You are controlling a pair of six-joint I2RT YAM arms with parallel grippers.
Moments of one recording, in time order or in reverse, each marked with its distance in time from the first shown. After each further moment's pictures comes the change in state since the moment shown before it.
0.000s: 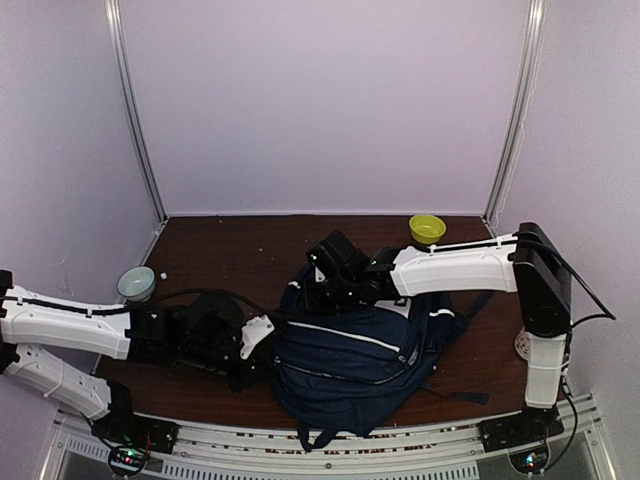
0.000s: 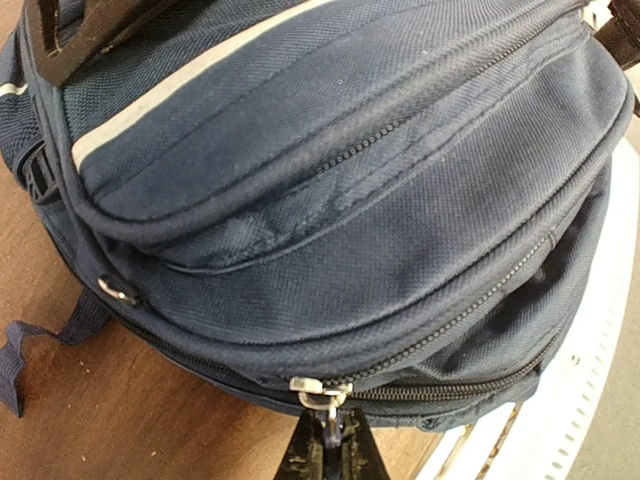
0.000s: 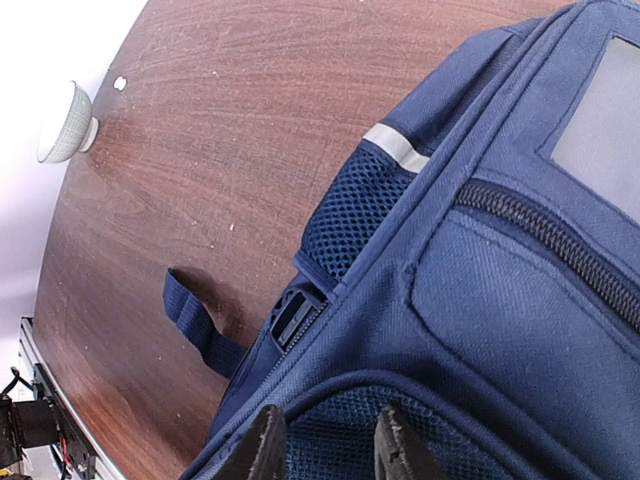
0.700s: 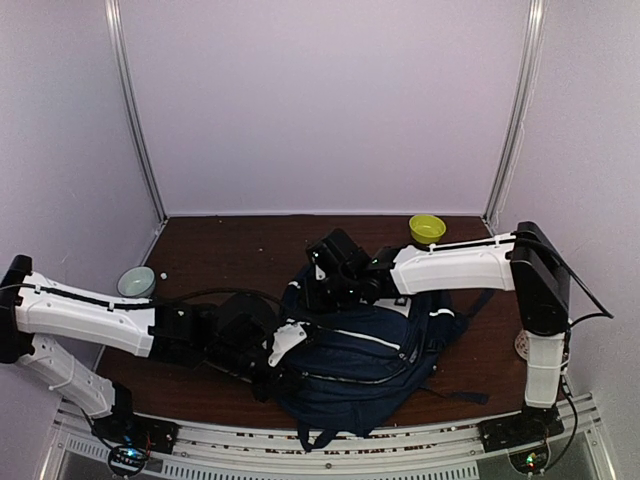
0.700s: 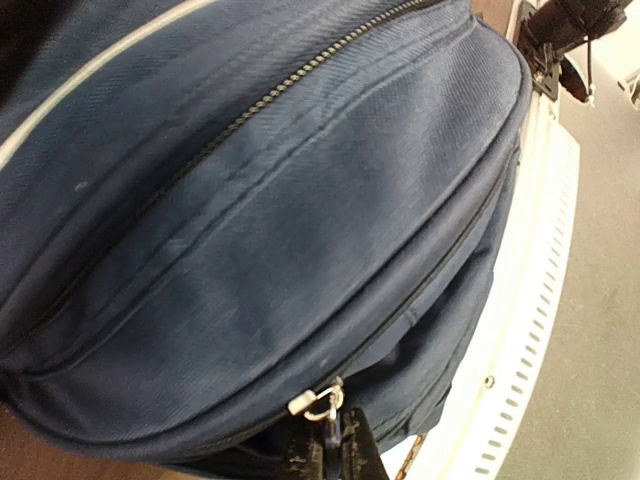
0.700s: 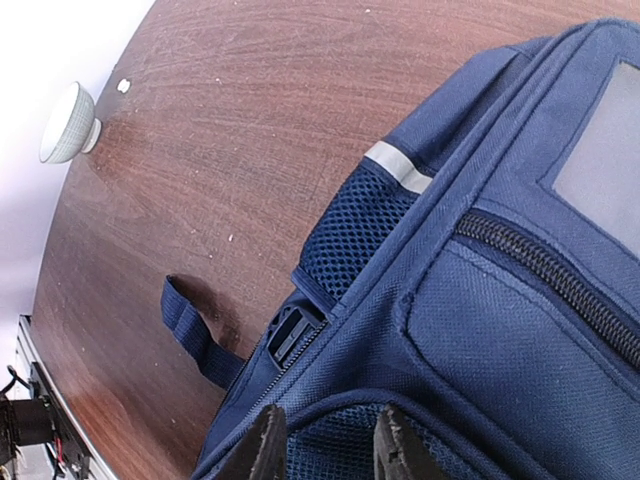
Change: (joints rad) left arm -0.112 0.151 0.176 -0.041 0.061 -0.076; right arm -0.020 0.010 0.000 0.033 -0.016 -0.036
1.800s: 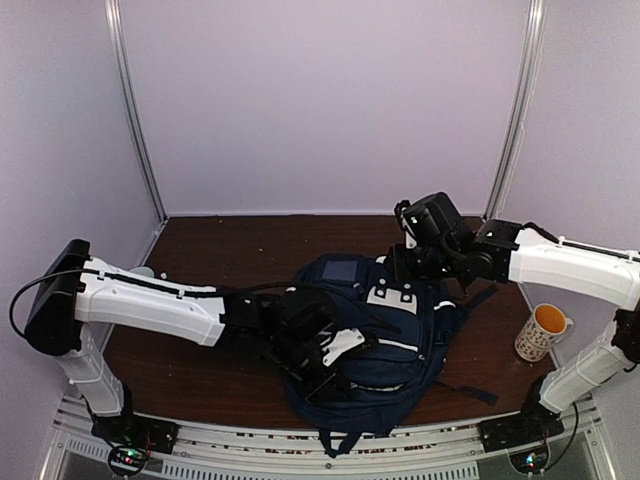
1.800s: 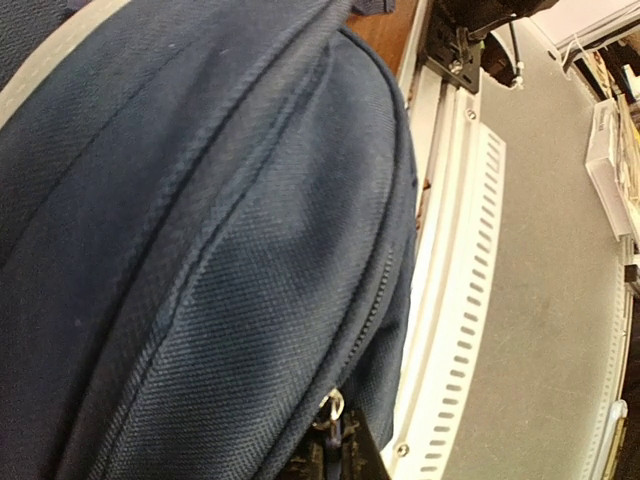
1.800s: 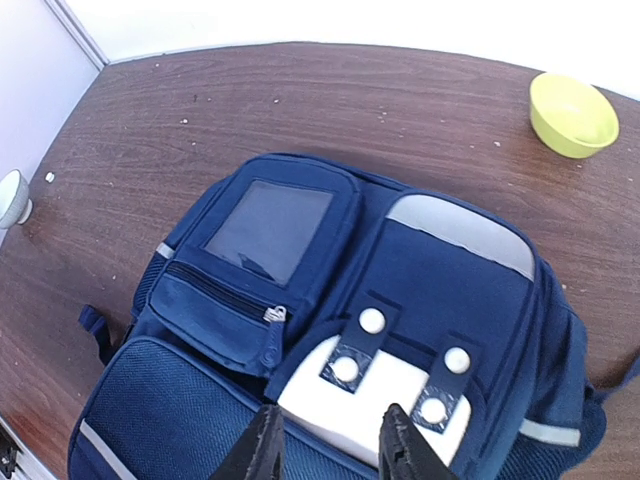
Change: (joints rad) left arm -0.014 0.351 0.331 -0.037 0.242 0.039; right arm -0.115 -0.584 -0.299 -0.234 0.282 -0.175
